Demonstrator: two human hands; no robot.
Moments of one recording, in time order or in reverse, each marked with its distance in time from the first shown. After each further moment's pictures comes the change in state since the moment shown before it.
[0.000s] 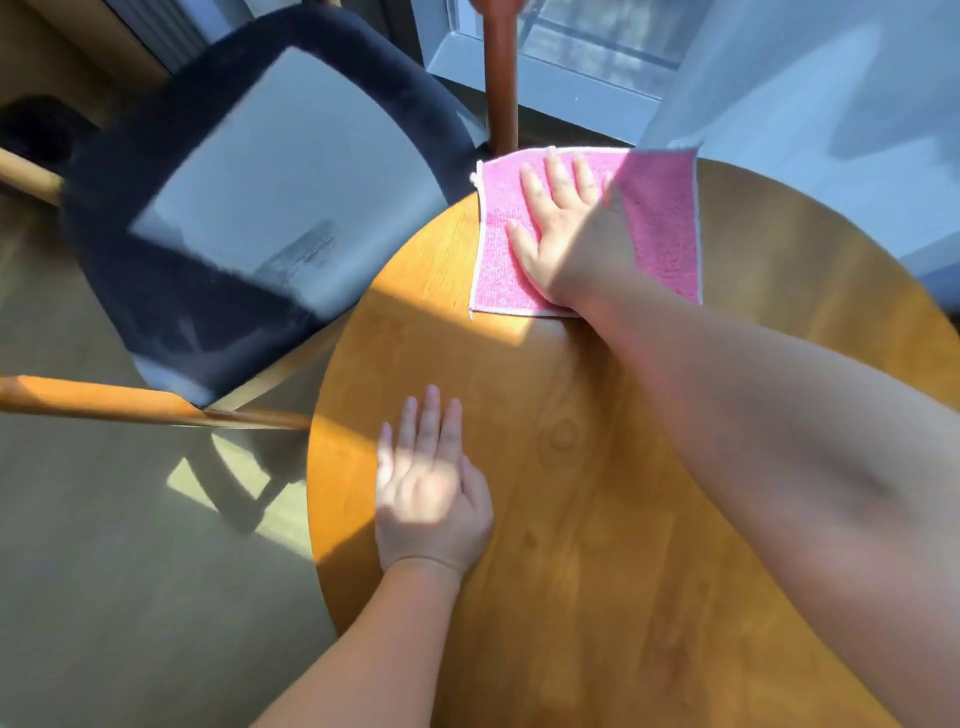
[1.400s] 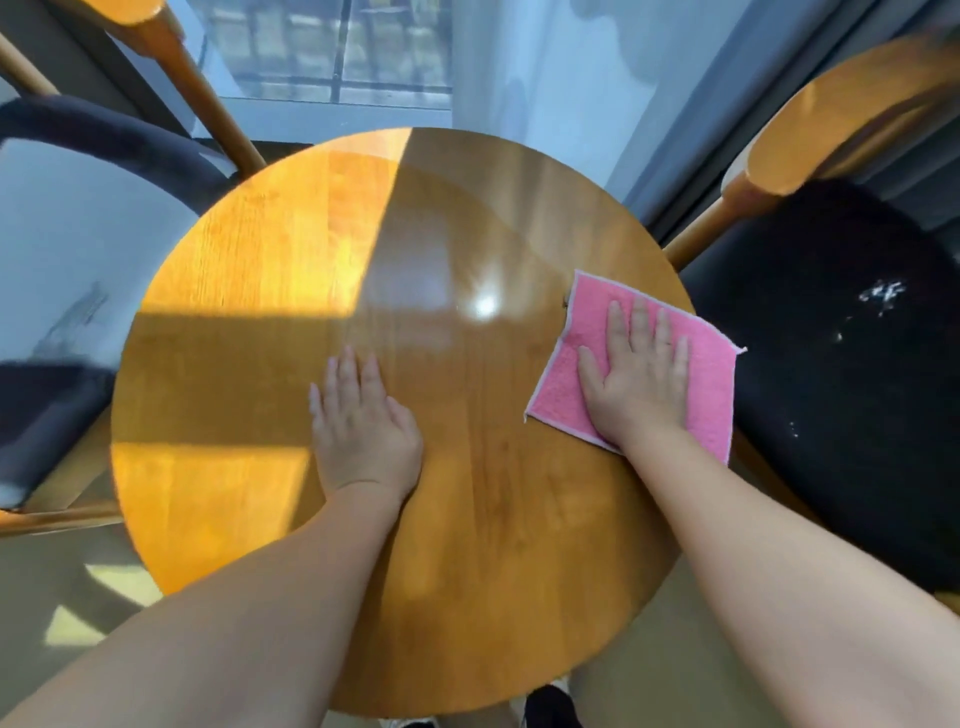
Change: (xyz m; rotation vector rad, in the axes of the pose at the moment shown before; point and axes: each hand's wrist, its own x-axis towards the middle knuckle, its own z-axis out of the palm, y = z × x) left_hand -0.024 0.090 0.038 0.072 -0.002 0.171; right_hand -0.330 0.150 0.042 0.108 0.019 0.744
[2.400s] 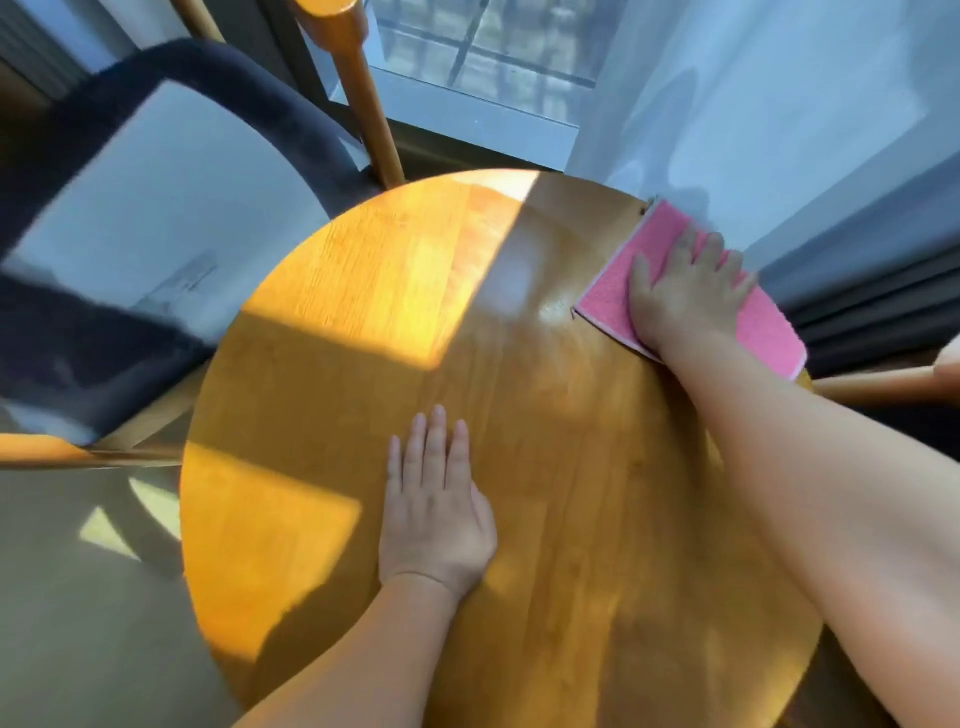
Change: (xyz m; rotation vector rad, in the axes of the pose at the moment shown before) left_hand 0.004 0.005 -0.013 0.042 -0.181 -0.029; right_hand 0.199 -0.126 -0.031 -0.090 0.071 -0.103
